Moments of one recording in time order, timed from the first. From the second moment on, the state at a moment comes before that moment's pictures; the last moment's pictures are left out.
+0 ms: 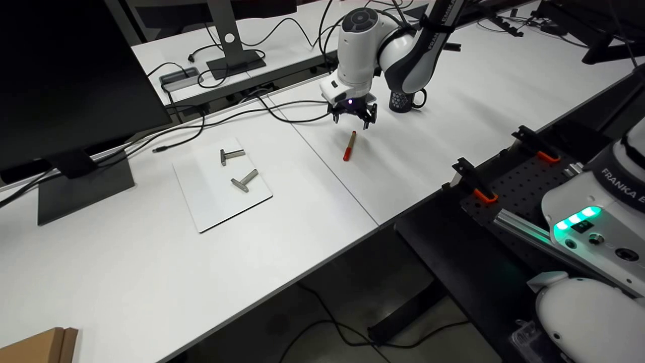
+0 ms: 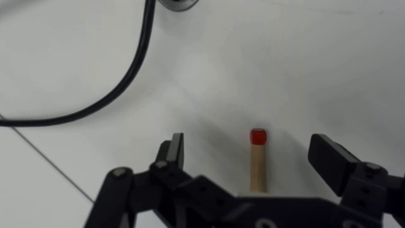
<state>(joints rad) -0.05 0.85 0.19 -1.98 -1.30 2.86 -1.00</state>
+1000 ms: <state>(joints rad) -0.09 0.89 0.22 -1.98 -1.16 2.86 -1.11</state>
